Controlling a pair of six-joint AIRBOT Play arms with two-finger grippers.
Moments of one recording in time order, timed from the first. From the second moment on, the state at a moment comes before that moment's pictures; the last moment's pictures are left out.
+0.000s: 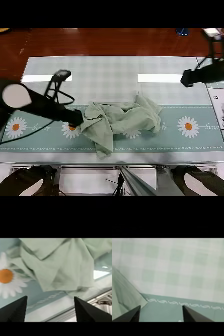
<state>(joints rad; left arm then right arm) -0.42 -0.95 0.92 1.25 -1.33 -1.61 -0.08 -1.10 1.24 -1.48 1.21 1.40</state>
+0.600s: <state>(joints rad) -0.42 -0.99 0.63 1.07 -1.03 -1.58 -0.37 -1.09 0.96 -1.22 1.19 1.28</state>
